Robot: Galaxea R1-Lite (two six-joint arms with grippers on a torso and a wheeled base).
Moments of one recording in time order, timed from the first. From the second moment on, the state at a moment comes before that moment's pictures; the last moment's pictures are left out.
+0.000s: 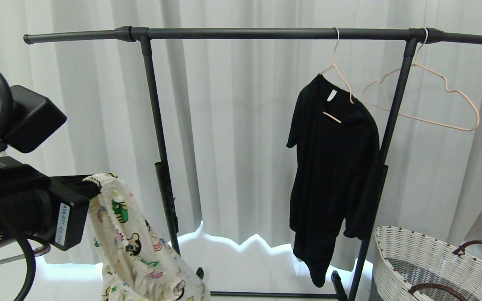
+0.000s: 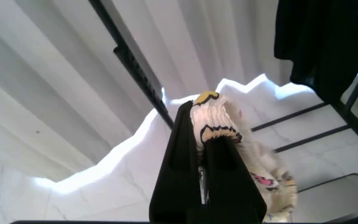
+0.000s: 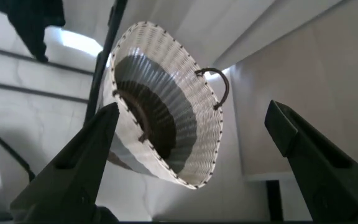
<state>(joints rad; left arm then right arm) -0.59 1.13 -0.92 0.25 0.35 0.16 0.39 0.98 -1.08 0.76 -0.50 -0.15</state>
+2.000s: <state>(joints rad) -0.58 1.02 -0.81 0.23 0.35 0.20 0.22 1.04 -1.06 0.55 -0.38 -0.19</state>
